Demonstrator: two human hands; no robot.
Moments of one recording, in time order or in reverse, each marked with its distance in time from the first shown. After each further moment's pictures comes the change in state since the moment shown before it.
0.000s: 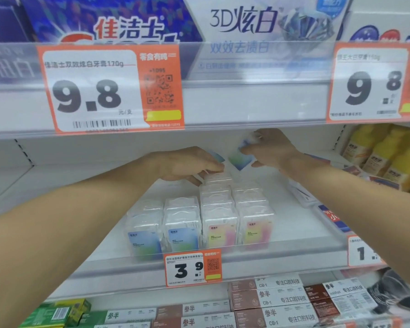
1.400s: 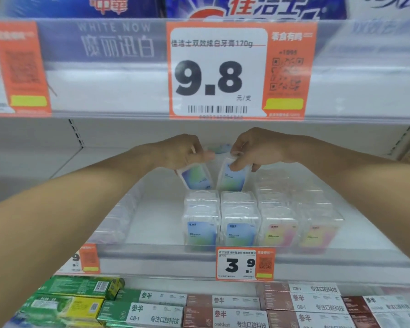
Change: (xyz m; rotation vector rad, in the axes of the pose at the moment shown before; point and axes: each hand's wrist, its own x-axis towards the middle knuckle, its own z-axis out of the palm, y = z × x) left_hand -0.051 -0.081 -0.085 0.493 0.328 0.015; right_hand -0.012 -0.074 0.086 -0.442 -0.585 -0.178
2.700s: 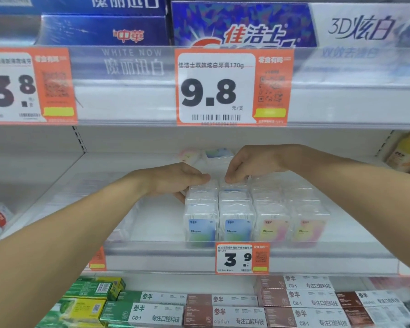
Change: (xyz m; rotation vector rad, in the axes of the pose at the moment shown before) left_hand -0.053 0.005 0.023 -0.531 -0.305 -0.066; right_hand -0.018 -0.006 0.008 -0.080 -0.201 0.011
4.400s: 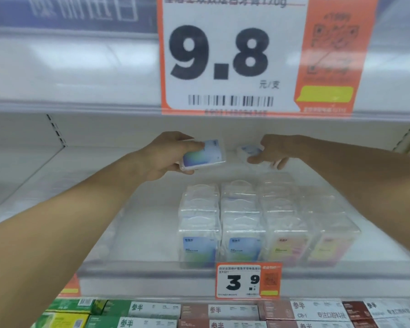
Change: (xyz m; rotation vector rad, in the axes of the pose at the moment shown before) left_hand 0.057 -0.001 -0.030 -0.442 0.386 0.045; right_hand 0.096 0.087 -0.039 -0.070 0.222 0.382
